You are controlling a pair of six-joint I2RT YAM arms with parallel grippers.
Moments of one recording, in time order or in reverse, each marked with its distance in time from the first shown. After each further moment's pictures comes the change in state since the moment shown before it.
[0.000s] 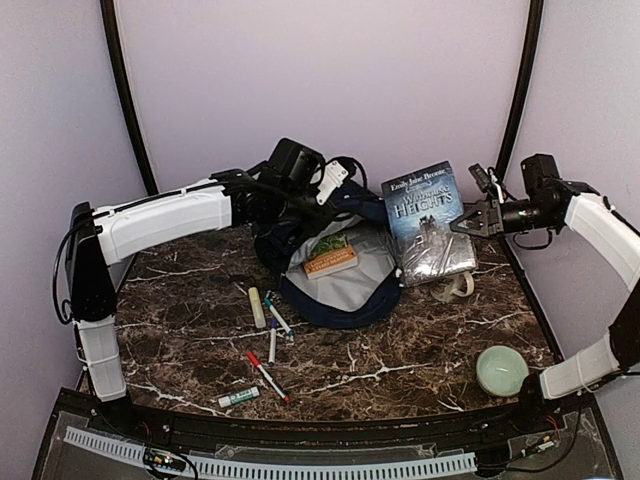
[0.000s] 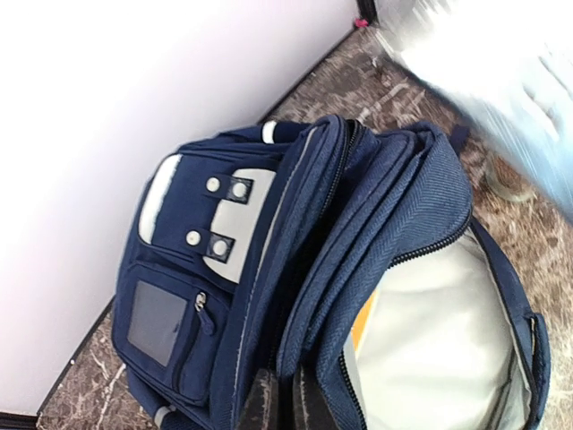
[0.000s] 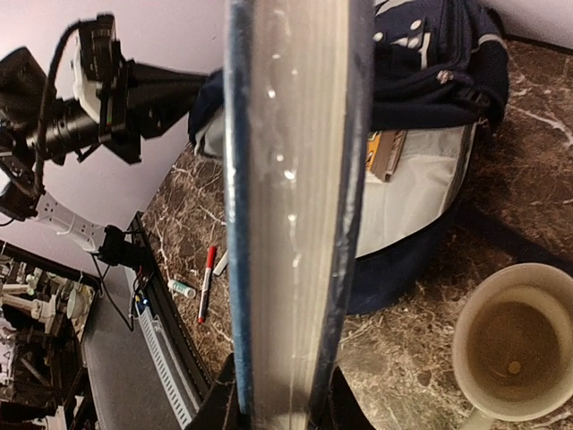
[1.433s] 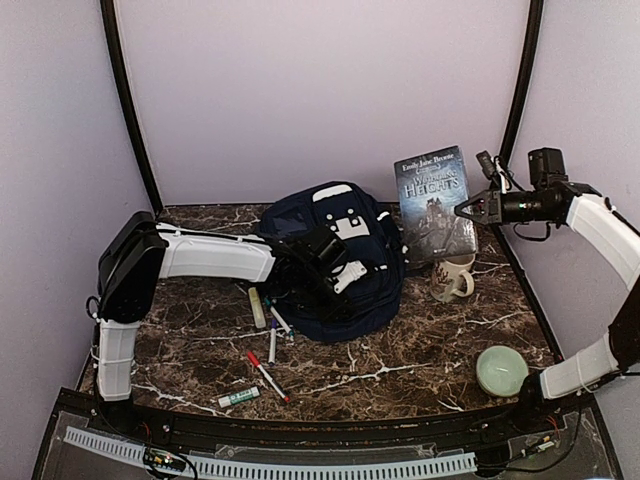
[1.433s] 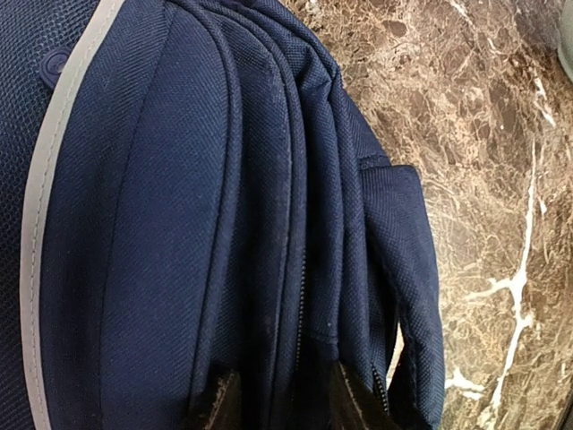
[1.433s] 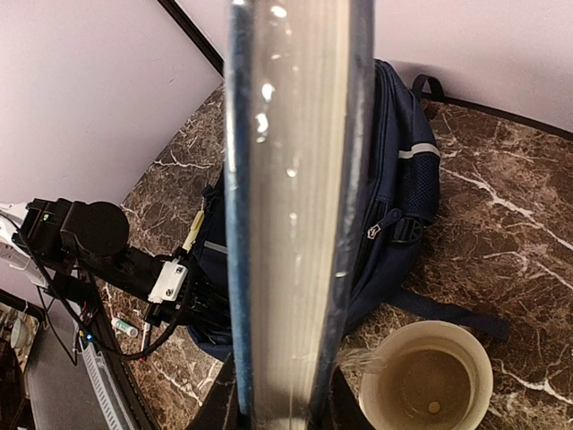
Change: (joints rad) left arm -0.063 0.181 -0.232 0.015 0.431 -0.132; right arm -0.031 0.000 -0.007 0.191 0.100 0.022
